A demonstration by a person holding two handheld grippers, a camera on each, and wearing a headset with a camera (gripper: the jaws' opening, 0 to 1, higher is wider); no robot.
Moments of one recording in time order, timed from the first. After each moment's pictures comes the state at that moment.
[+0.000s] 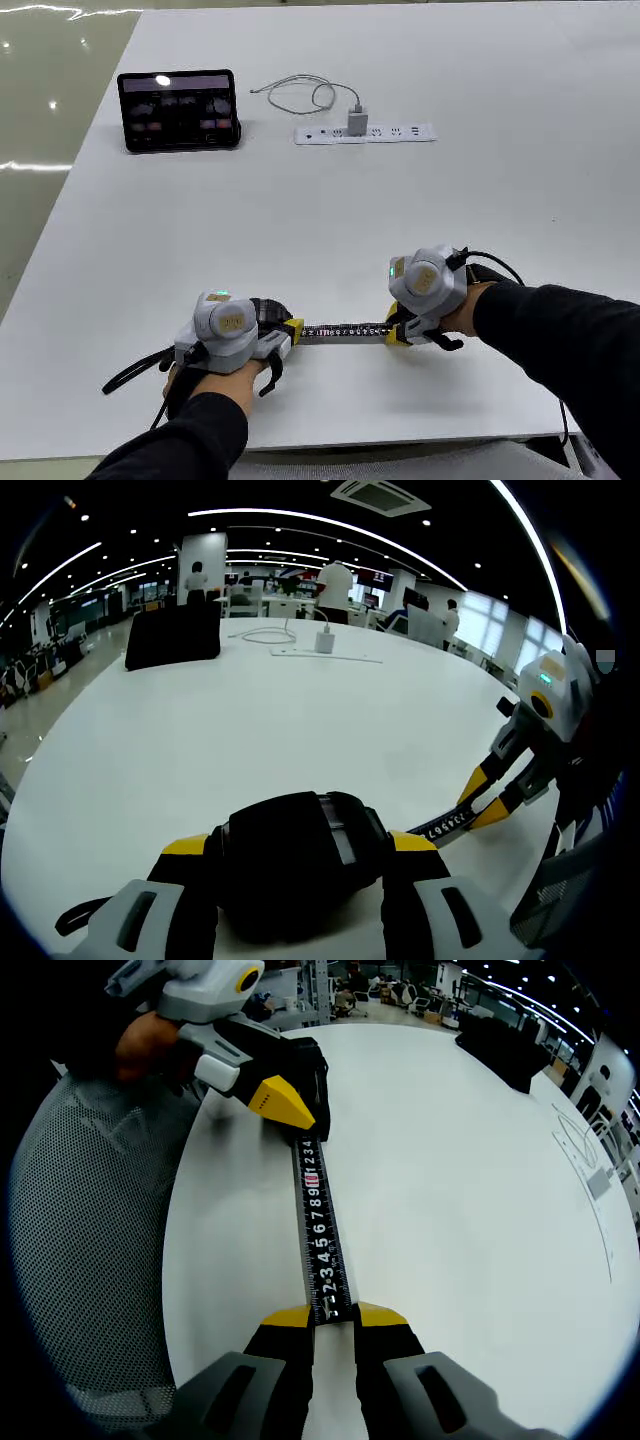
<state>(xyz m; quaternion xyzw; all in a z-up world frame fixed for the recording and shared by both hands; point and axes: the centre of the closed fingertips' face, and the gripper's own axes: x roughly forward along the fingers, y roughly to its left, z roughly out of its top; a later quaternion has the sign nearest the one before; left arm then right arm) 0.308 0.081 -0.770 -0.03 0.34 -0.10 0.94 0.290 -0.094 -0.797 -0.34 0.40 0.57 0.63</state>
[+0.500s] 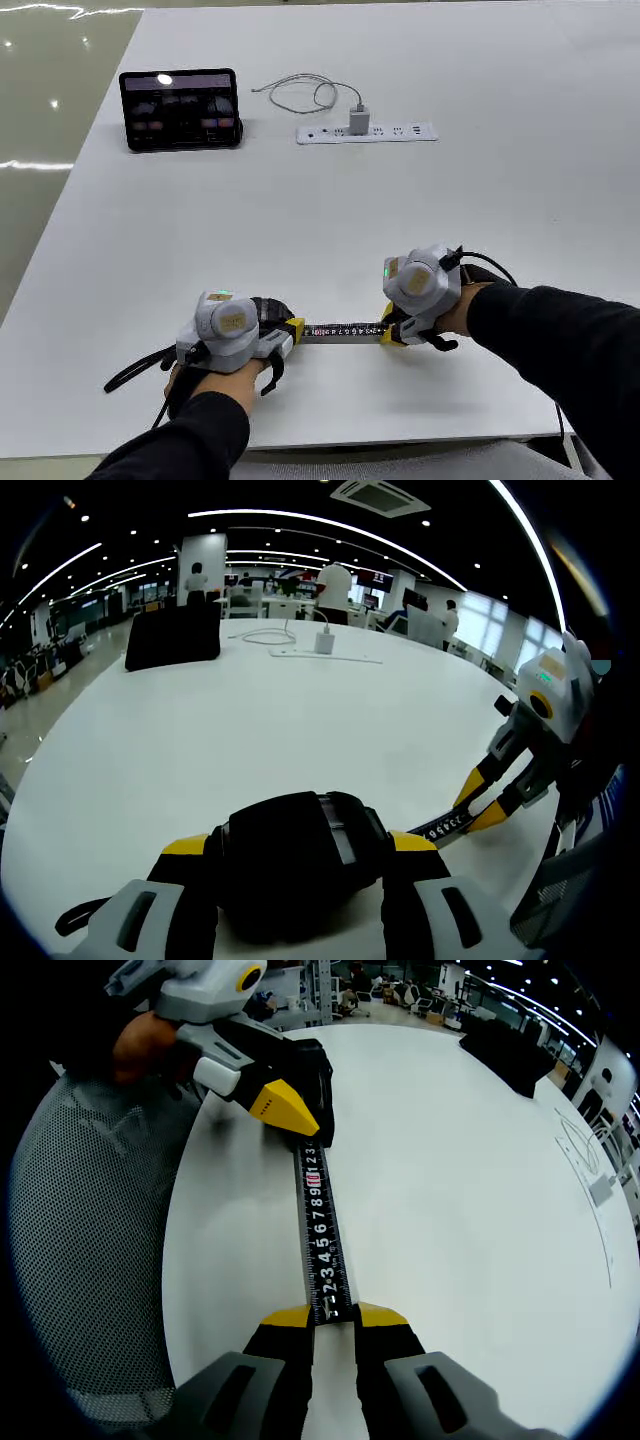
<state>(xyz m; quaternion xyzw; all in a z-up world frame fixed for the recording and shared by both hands) 0.309 0.080 -0.769 -0.03 0.34 -0.10 0.94 0.290 -0.084 -0.797 -0.34 0.40 0.57 0.63</state>
